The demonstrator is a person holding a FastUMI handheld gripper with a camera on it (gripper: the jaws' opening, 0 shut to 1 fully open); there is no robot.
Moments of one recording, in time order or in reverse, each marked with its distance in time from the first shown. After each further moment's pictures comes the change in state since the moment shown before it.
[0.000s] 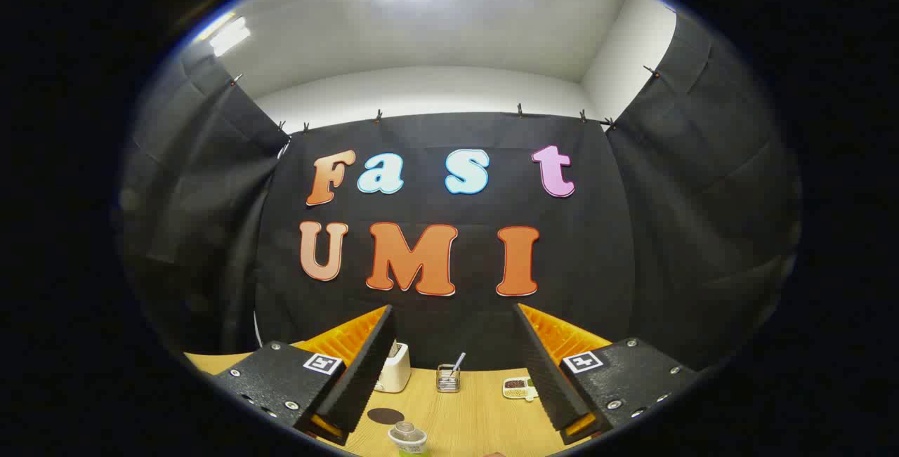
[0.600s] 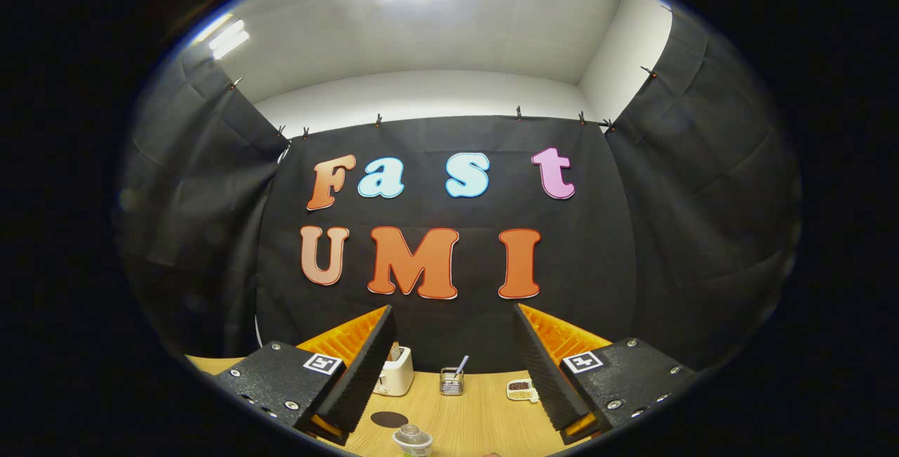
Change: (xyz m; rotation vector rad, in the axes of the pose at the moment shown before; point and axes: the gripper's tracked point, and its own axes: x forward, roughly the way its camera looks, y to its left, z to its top) arm 0.001 0.006 -0.002 0.010 -0.021 0.002
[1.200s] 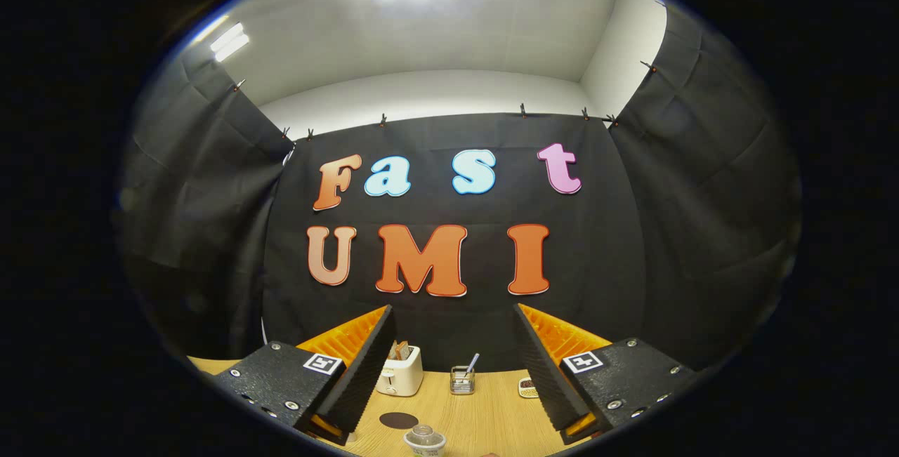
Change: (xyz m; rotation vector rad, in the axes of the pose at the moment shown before) arm 0.002 0.018 -0.031 0.019 -0.003 0.028
